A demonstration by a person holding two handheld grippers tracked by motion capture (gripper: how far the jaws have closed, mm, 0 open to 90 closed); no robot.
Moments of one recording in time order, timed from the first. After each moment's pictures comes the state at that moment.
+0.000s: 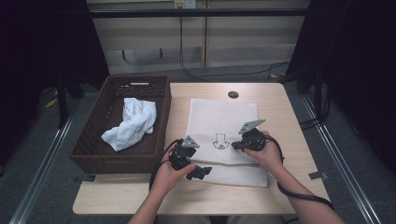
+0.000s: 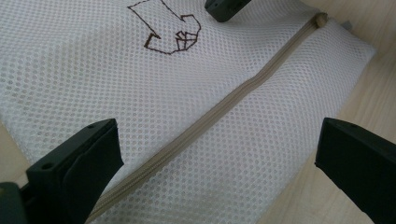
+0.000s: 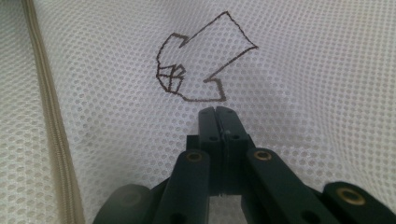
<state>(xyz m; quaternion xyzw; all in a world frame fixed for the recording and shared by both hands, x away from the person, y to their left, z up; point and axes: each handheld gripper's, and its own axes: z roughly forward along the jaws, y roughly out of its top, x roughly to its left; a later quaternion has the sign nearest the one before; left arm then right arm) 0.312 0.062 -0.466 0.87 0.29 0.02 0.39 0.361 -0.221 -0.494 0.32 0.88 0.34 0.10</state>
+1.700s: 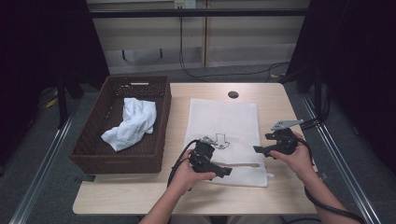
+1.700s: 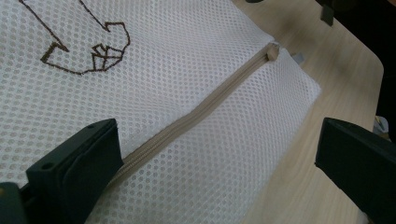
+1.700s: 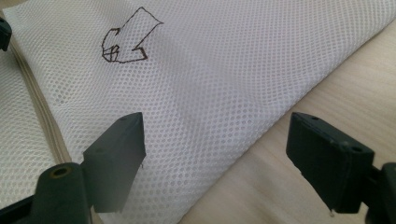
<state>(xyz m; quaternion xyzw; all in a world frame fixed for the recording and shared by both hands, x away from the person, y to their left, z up) 0.313 0.004 -0.471 0.85 0.33 -0.07 0.40 0.333 -0.302 -0.473 0.42 0.82 0.36 0.14</state>
